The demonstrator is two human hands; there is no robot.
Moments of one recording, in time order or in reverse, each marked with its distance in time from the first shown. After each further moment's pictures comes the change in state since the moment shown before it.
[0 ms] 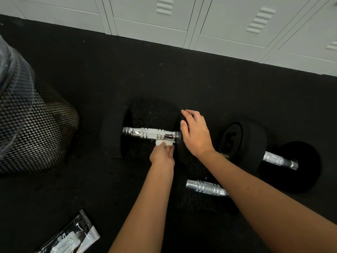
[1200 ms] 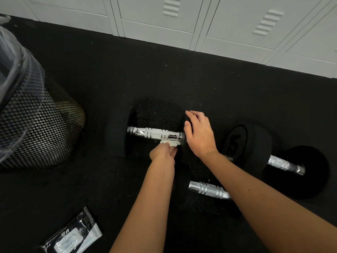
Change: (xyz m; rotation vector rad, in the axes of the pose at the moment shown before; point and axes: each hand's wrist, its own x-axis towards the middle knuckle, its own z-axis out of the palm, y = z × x) left_hand -0.013 0.010 0.004 0.243 0.101 0.068; right_hand 0.001 -0.002 -0.001 0.011 0.007 0.005
